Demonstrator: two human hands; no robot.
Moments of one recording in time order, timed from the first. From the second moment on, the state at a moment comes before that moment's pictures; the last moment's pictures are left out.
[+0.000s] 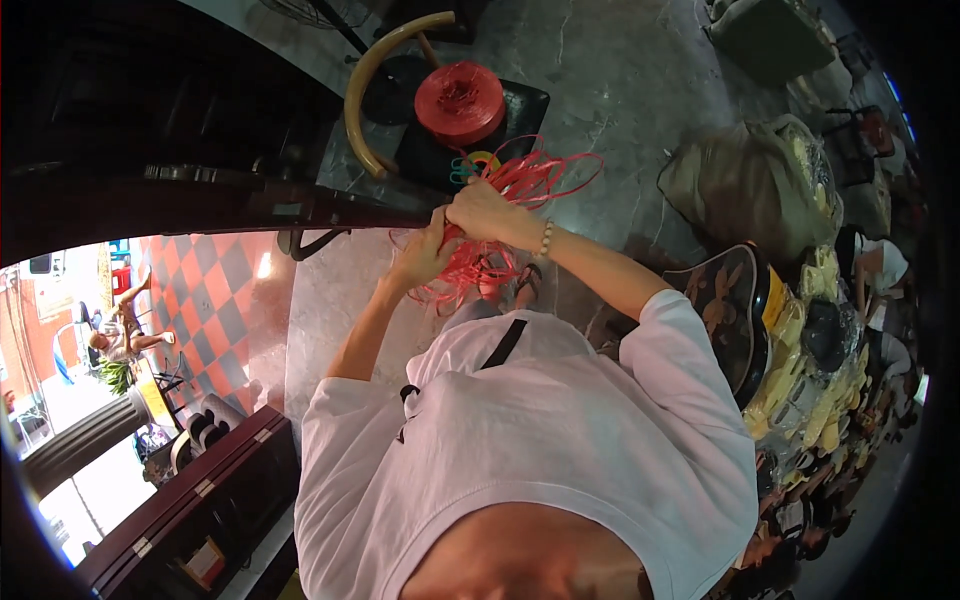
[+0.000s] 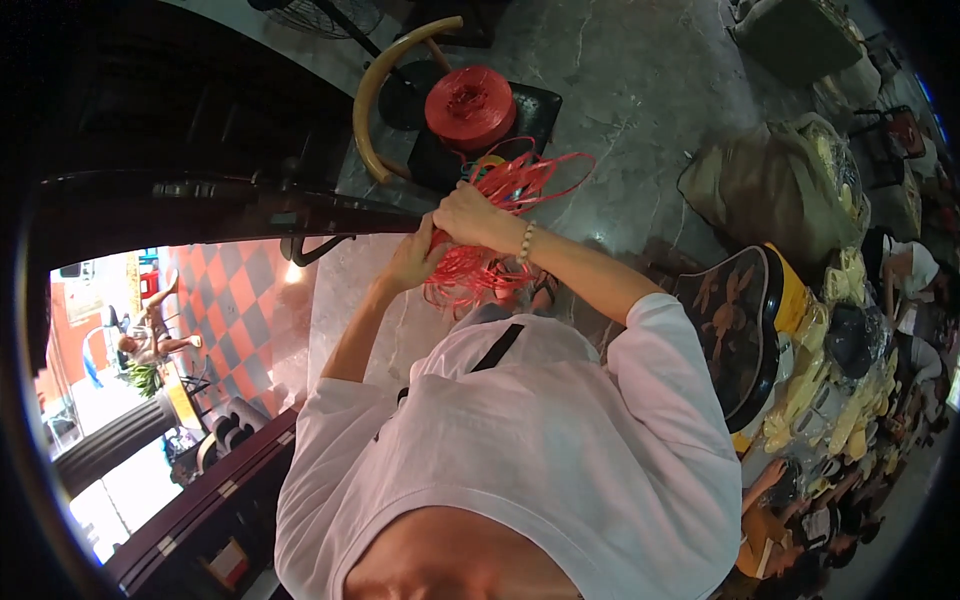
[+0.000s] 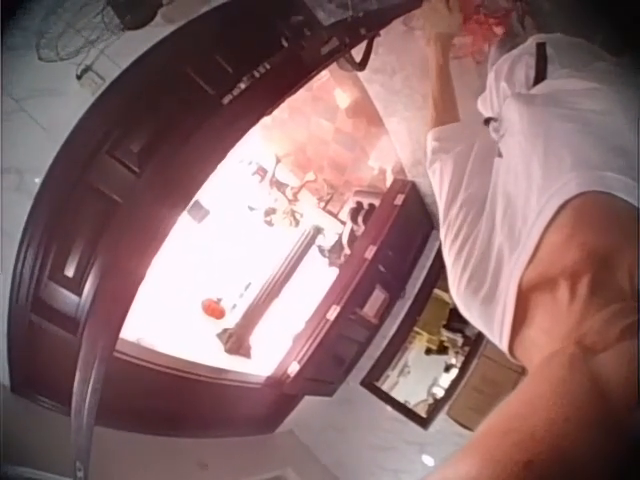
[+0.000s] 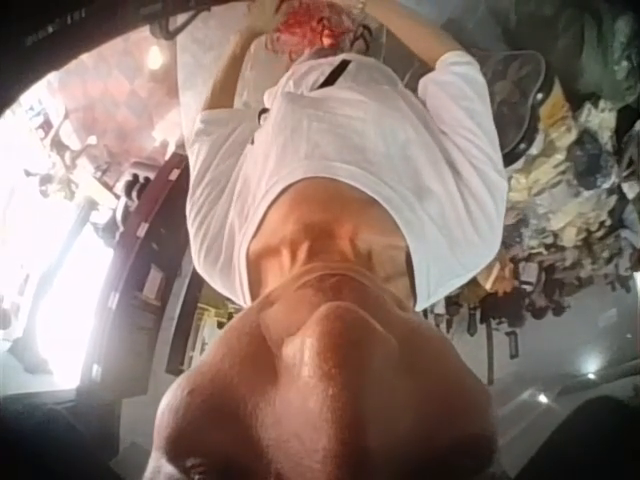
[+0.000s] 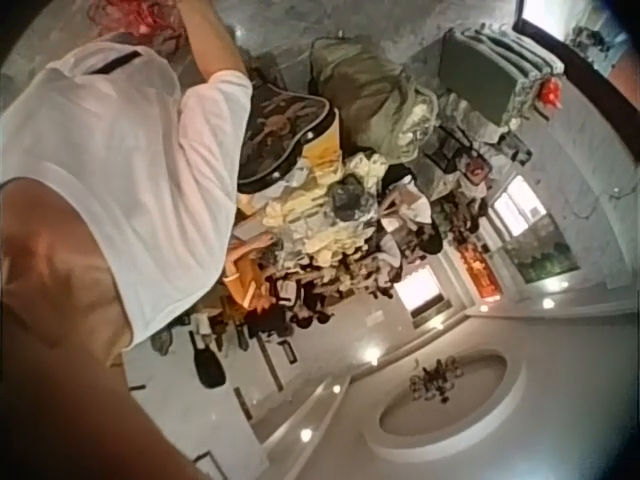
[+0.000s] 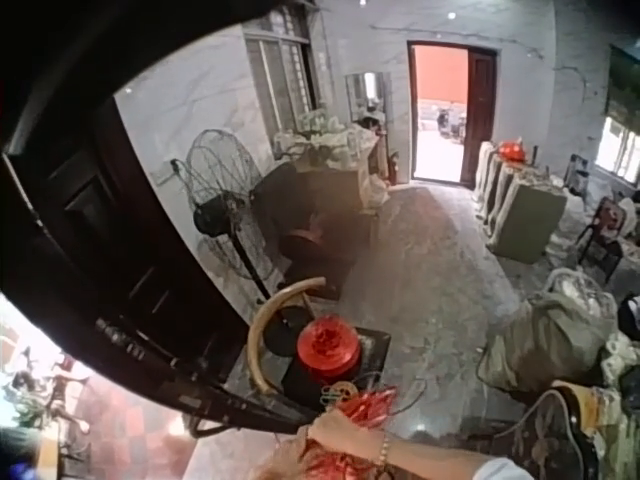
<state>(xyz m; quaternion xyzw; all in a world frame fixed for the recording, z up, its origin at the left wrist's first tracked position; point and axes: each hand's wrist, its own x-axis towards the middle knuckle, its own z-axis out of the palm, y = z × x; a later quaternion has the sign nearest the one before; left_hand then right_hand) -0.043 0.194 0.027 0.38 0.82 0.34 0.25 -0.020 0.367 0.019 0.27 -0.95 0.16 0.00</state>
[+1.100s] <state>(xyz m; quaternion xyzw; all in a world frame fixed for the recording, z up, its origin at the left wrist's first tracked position) -0.119 0.215 0.092 0.31 0.79 0.44 0.29 -0.094 0.542 0.135 0.11 -0.90 0.32 -0.28</state>
